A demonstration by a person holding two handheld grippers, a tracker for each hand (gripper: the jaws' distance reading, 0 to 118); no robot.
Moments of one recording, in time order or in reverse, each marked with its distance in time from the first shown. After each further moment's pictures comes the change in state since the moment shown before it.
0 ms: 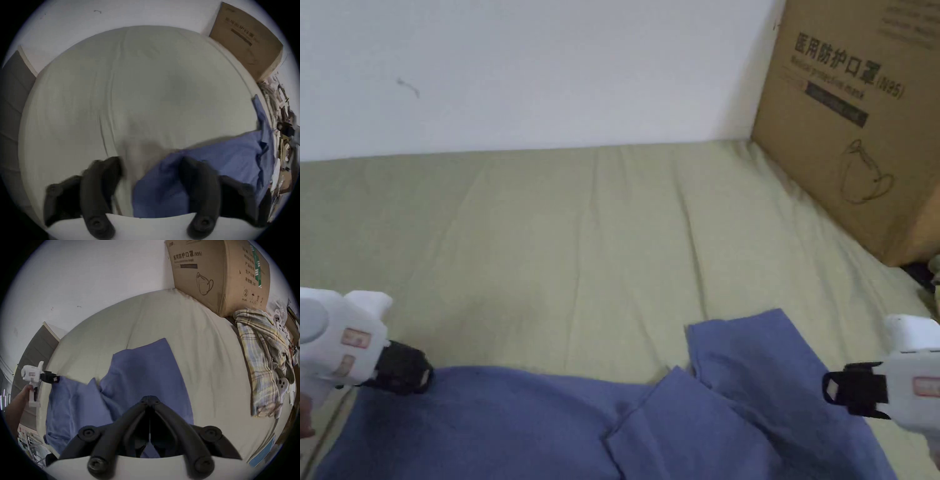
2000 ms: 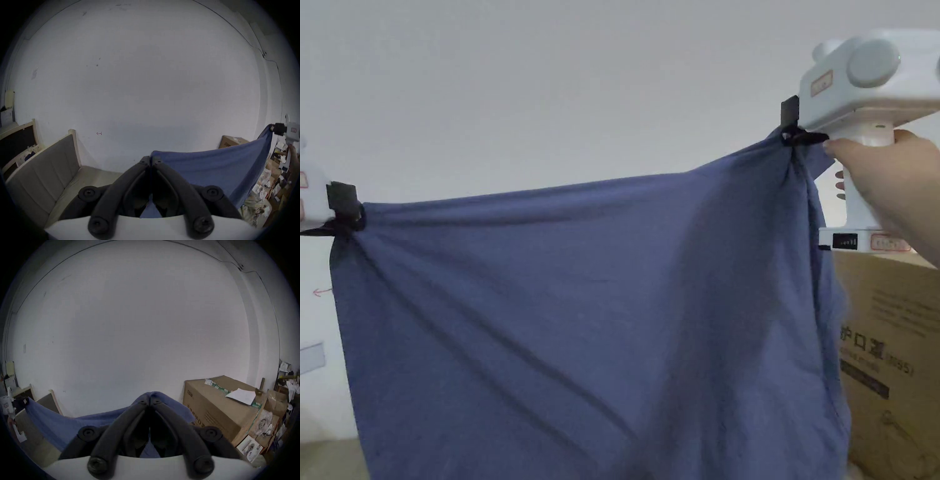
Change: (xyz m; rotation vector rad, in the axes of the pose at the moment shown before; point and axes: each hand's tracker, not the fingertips) left arm -0.026 0.196 0.404 1.033 0.179 0.205; right arm -0.200 0.431 0.286 0.856 -0.061 0.205
